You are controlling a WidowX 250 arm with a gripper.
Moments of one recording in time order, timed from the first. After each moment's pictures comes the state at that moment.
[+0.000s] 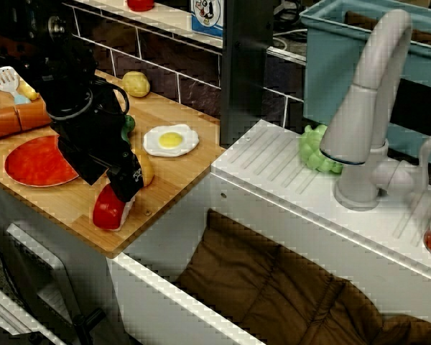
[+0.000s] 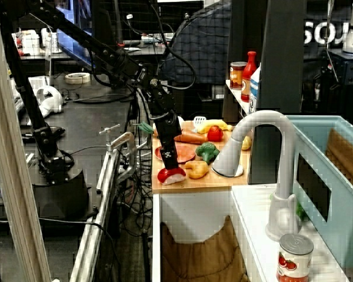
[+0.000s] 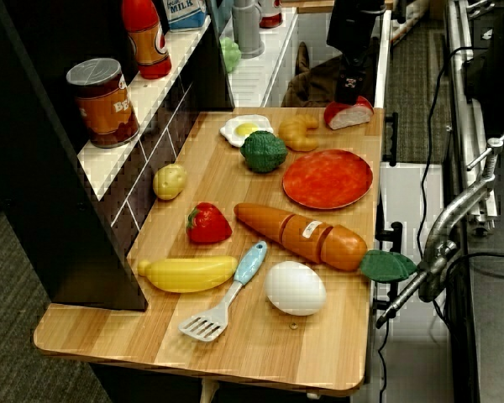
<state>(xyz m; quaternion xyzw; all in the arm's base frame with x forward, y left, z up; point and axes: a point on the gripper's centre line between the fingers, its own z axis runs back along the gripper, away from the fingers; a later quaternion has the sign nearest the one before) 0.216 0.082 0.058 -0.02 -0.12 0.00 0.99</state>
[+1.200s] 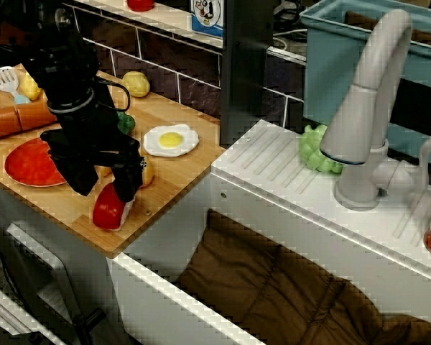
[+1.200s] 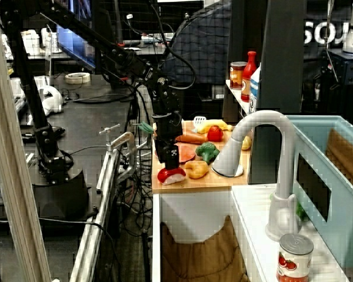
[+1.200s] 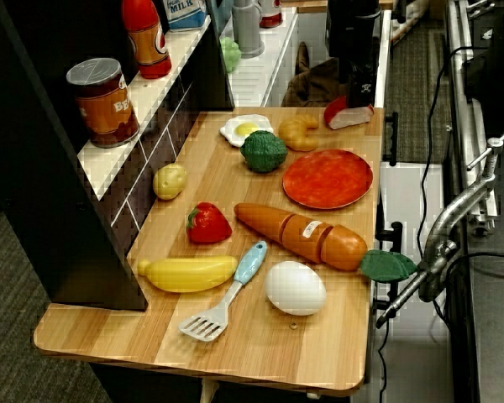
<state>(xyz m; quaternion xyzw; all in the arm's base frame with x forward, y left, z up) 0.211 0.084 0.052 -0.05 -0.05 0.15 0.99</state>
